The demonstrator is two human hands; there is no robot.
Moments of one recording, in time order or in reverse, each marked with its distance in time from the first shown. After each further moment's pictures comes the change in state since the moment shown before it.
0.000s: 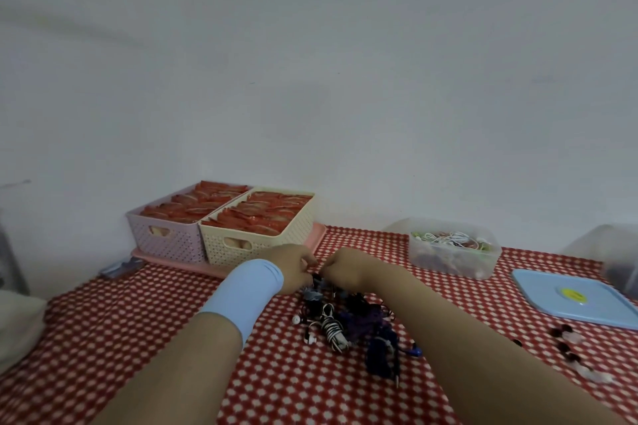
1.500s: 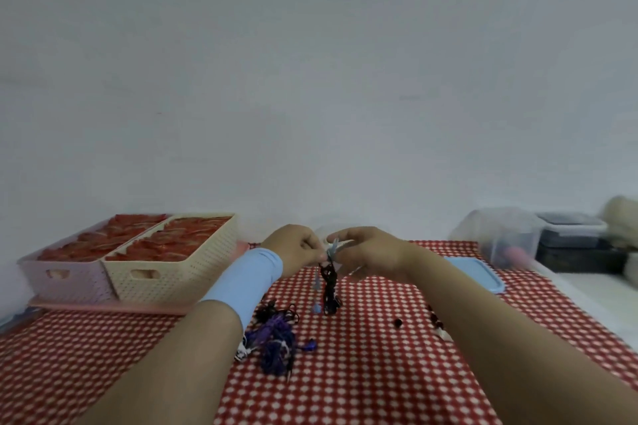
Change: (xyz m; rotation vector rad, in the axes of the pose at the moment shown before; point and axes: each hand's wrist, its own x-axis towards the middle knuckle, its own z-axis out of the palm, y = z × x) left_hand 0.000 0.164 0.002 -0.276 0.162 0.313; right_hand -0.144 0.127 -0.089 0.861 0.102 -0.042
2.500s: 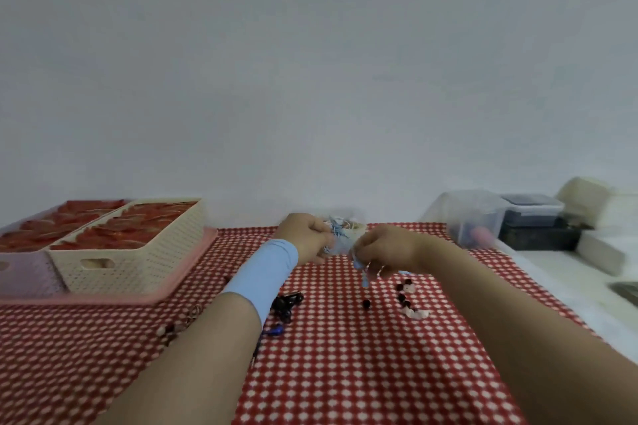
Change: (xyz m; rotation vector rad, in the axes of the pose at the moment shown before) left_hand 0.024 0.039 0.061 -0.461 -0.018 -0.175; right_hand -0.029 0.041 -0.054 -0.308 0.074 0.214
